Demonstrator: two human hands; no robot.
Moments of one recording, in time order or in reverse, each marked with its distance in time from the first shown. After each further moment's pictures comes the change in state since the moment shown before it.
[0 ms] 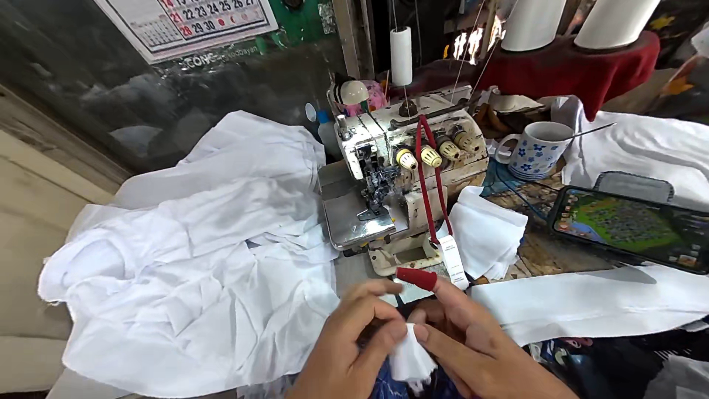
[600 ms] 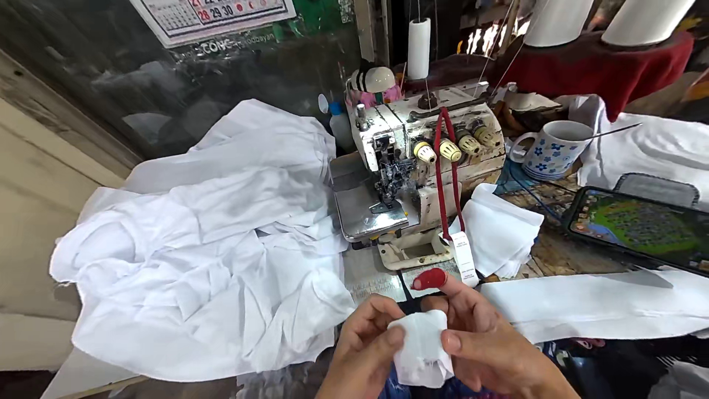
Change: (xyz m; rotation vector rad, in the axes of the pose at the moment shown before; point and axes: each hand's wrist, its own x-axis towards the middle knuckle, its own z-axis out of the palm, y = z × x) left_hand -0.031 -0.027 0.039 -1.077 0.124 -0.175; right_hand 0.006 0.024 -0.004 0.609 -0.151 0.032
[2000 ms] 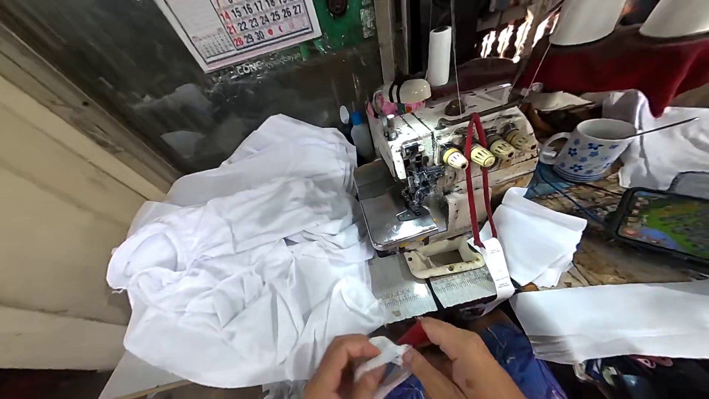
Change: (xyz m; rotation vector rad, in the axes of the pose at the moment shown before) left_hand -0.056 0.062 -0.009 1.024 0.325 0.009; right_hand 0.020 0.048 0.055 -0.976 0.387 0.053
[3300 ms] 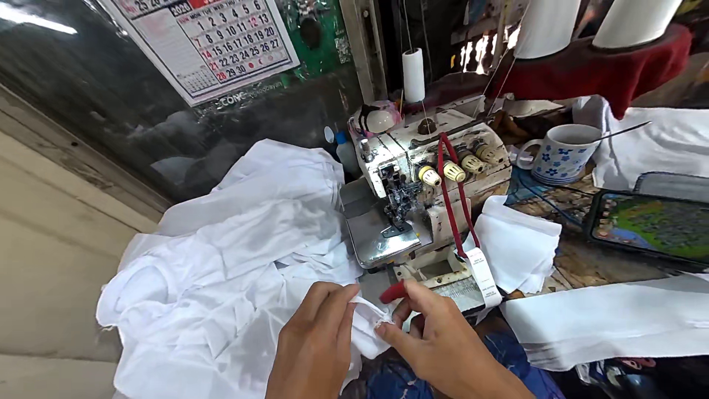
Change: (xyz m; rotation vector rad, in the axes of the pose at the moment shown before) left_hand 0.095 0.031 -0.014 0.849 0.084 0.431; right_hand 0.055 -0.003 -0.016 0.006 0.092 0.015
